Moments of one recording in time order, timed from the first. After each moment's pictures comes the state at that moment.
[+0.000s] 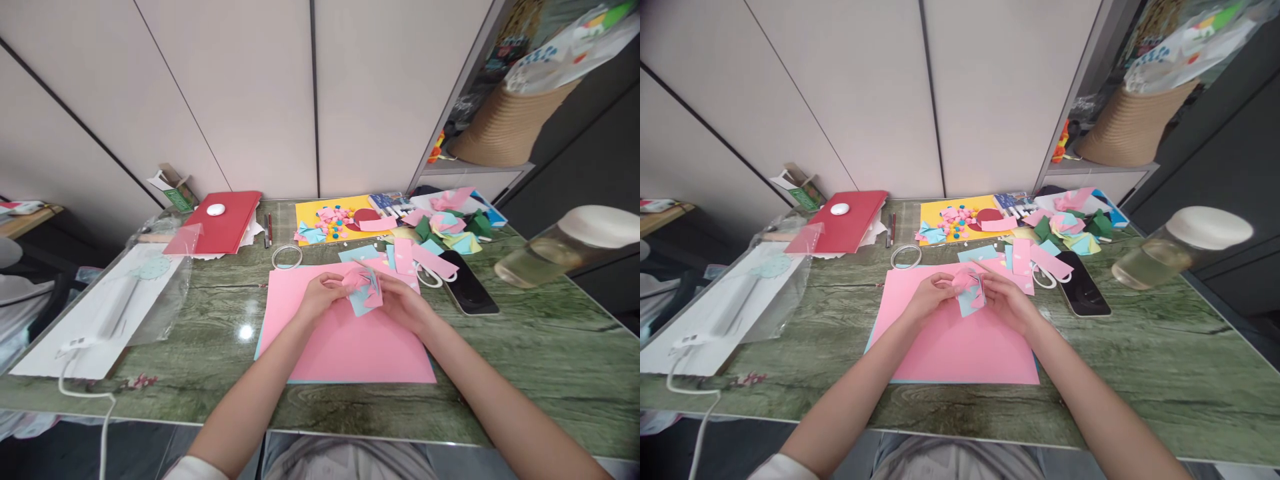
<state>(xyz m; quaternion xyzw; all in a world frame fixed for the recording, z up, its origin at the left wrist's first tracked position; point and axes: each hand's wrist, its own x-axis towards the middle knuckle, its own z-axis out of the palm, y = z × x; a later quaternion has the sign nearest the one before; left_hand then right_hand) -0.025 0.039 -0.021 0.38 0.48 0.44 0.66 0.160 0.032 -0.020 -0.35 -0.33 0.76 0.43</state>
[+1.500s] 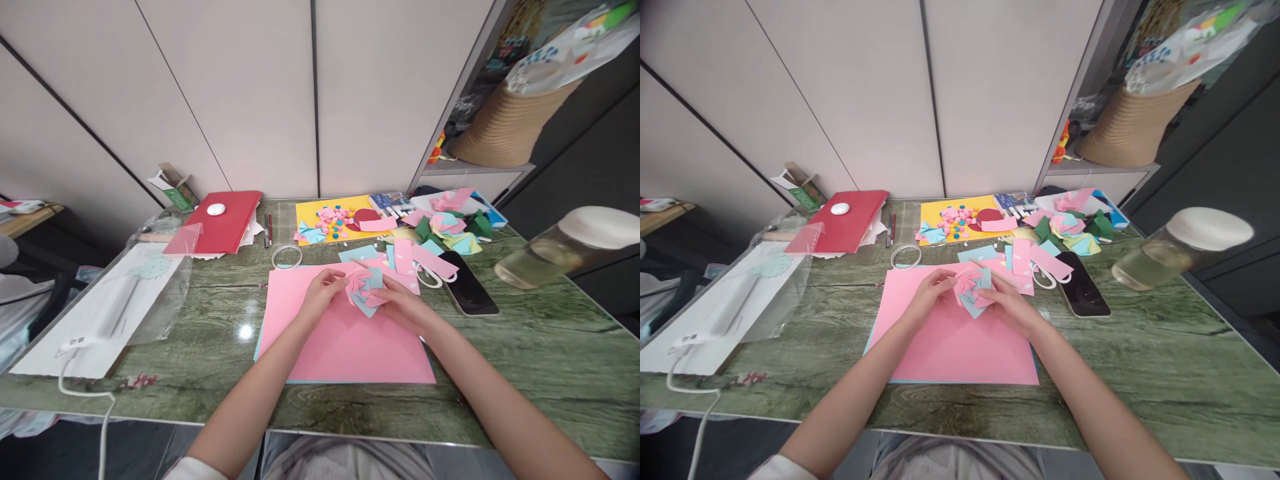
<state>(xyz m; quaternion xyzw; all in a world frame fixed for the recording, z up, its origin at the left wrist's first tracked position) -0.027 0.034 -0.005 0.49 0.52 0.41 0.57 0.157 0.020 -0.002 -0.37 -0.42 0.72 0.39</state>
